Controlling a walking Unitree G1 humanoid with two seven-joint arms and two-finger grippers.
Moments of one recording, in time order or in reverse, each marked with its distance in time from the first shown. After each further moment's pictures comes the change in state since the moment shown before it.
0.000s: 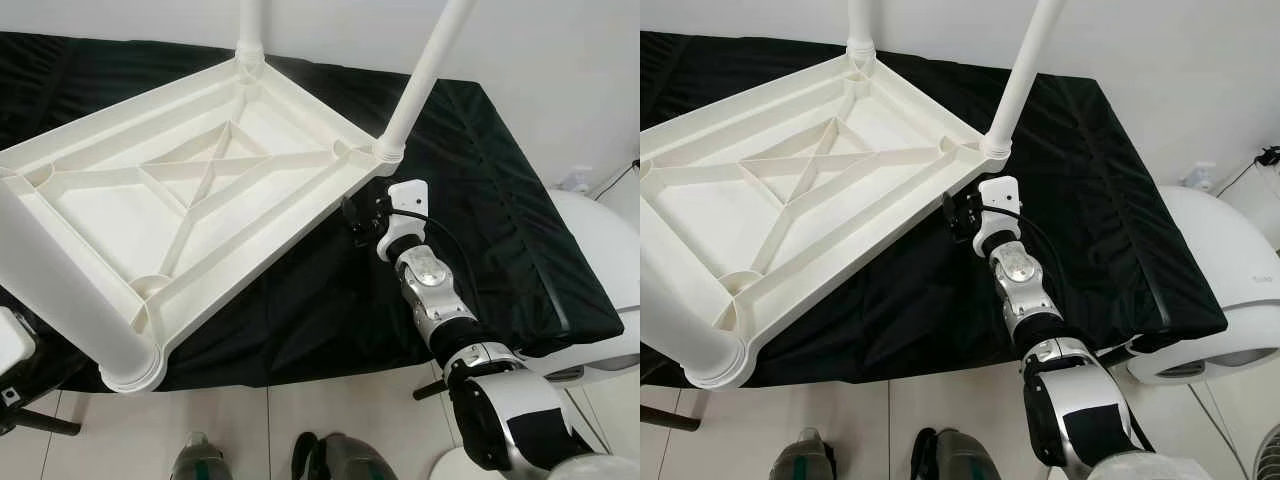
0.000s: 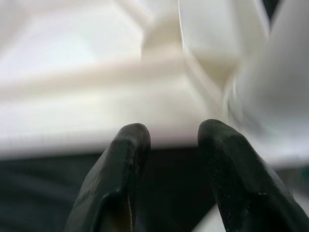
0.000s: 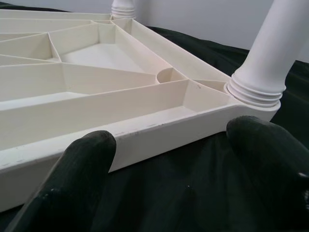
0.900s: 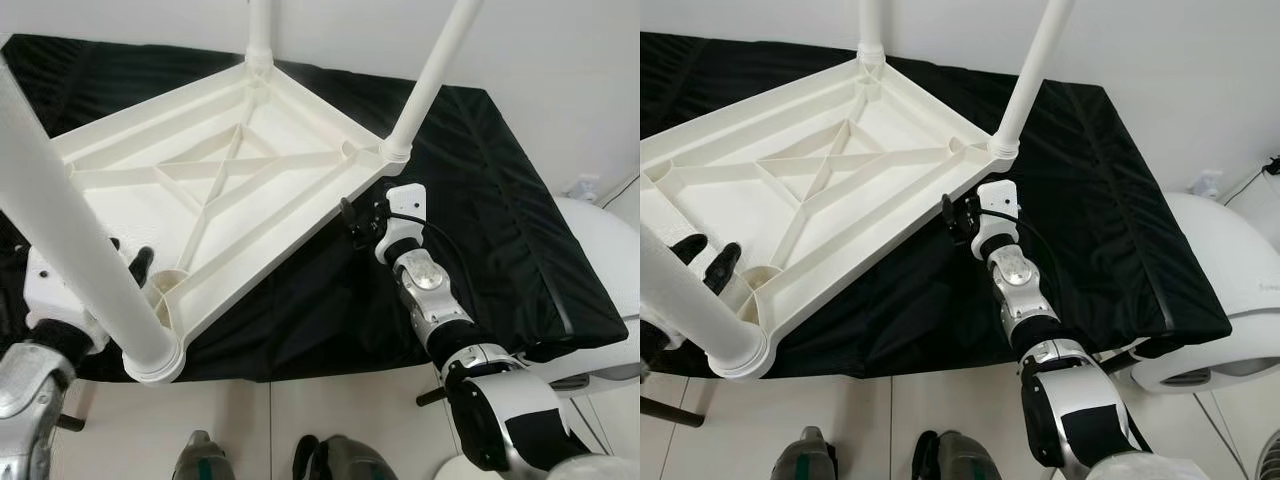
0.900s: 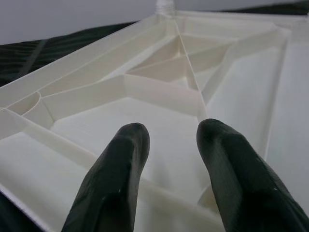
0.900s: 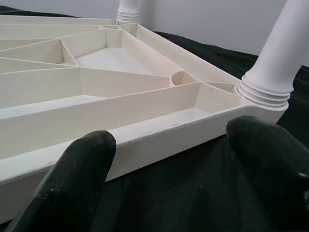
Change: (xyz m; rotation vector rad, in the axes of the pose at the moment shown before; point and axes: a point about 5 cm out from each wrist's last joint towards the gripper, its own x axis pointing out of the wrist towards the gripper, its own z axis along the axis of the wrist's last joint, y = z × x) left arm 0.075 -0.010 0.035 -0.357 -0.394 0.514; right arm -0.001 0.002 -0.003 0.005 0.002 -0.017
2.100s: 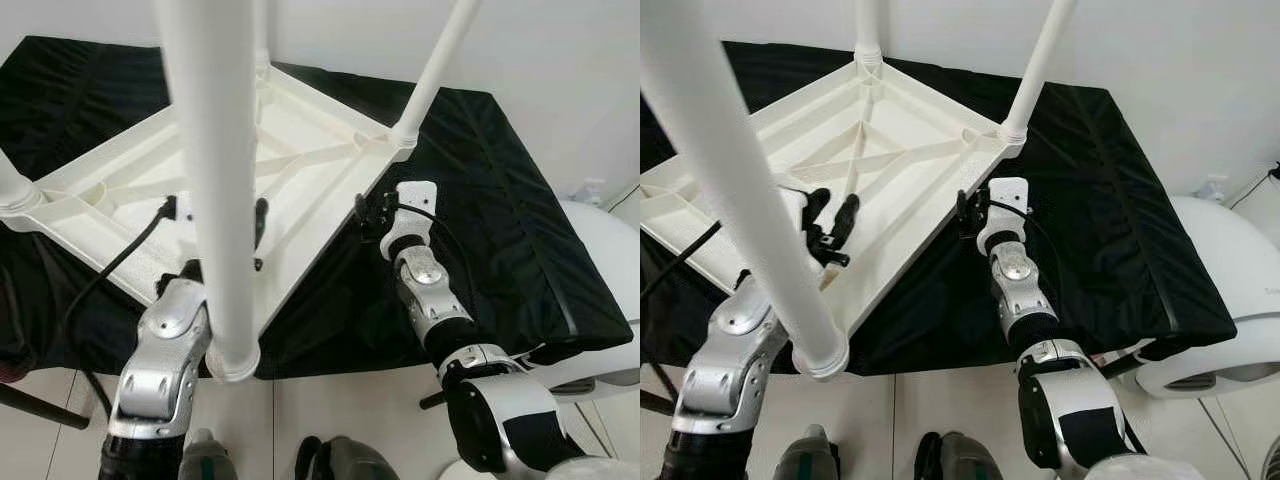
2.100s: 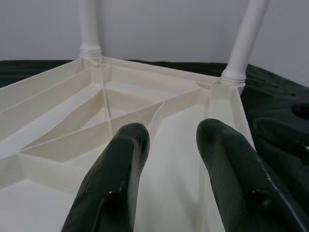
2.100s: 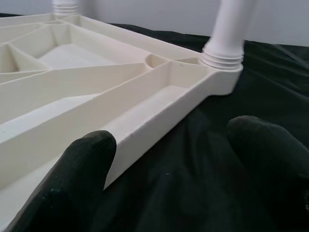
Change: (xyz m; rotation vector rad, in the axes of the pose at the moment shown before) left arm 0.079 -0.084 0.029 -0.198 -0.154 -0.114; right arm 0.002 -0.011 0.000 0.076 0.082 -0.217
